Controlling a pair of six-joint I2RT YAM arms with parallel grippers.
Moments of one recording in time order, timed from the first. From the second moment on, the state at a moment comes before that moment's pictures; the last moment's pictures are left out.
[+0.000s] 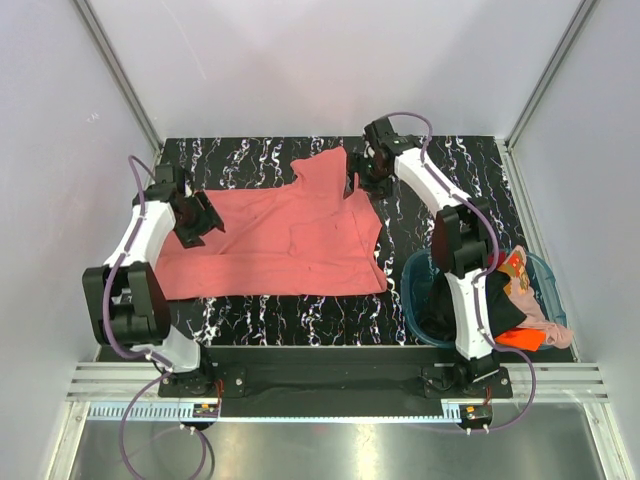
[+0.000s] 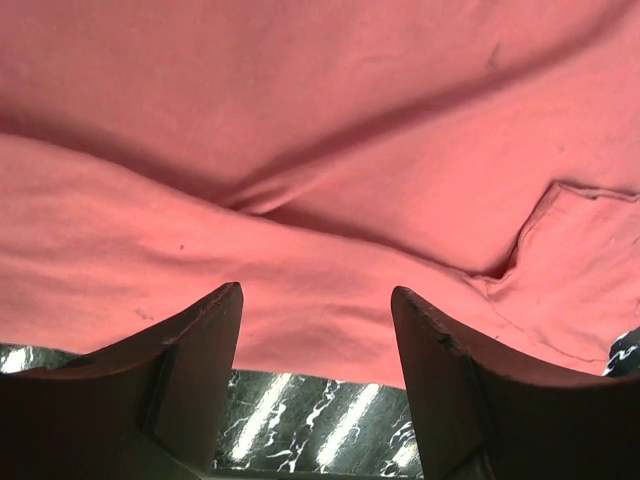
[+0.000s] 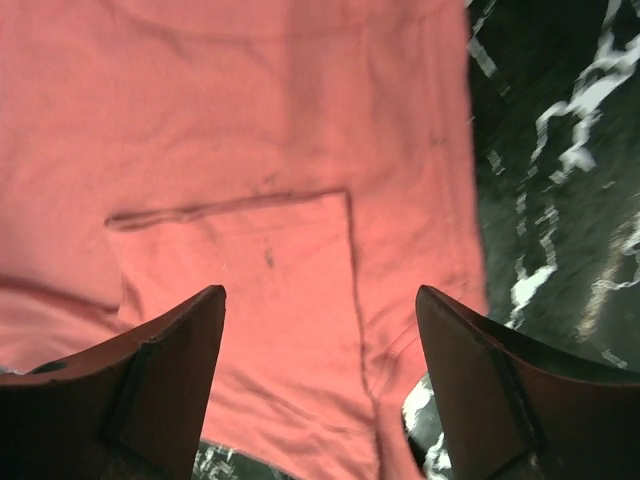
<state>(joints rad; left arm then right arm) 0.11 1.52 1.17 -0.77 0.12 -0.49 0.38 2.28 2.09 -0.90 -0.19 0.40</state>
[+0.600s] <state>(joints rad) 0.26 1.72 1.32 -0.46 0.24 -0.58 0.32 2.63 2.57 -0.40 0.01 0.38</state>
